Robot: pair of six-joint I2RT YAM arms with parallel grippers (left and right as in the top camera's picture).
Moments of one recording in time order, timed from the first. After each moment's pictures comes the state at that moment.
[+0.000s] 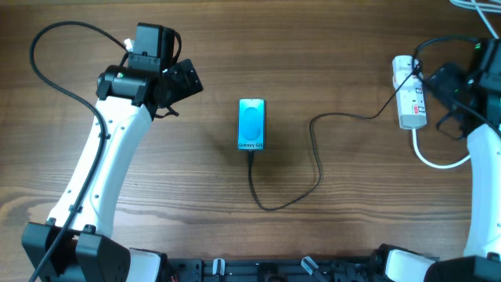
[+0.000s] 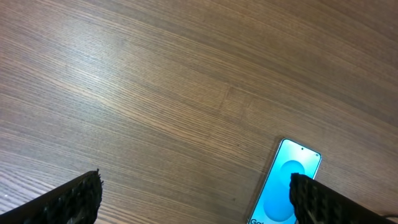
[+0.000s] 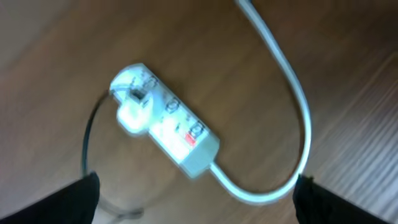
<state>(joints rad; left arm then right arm) -0.20 1.57 1.45 -0.96 -0.16 -0.56 -0.28 1.42 1.33 -0.84 0.25 0.49</state>
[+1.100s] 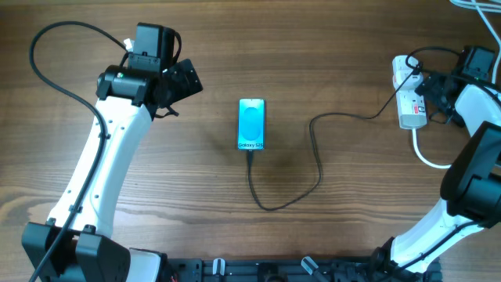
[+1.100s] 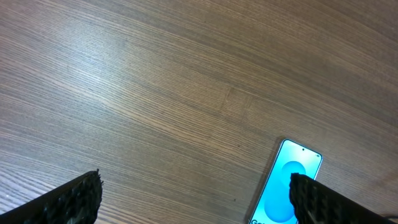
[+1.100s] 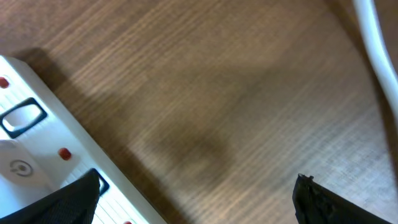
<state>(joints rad) -0.20 1.57 1.45 -0.96 -0.17 -0.56 -0.40 1.99 1.33 -0.43 0.16 0.31</state>
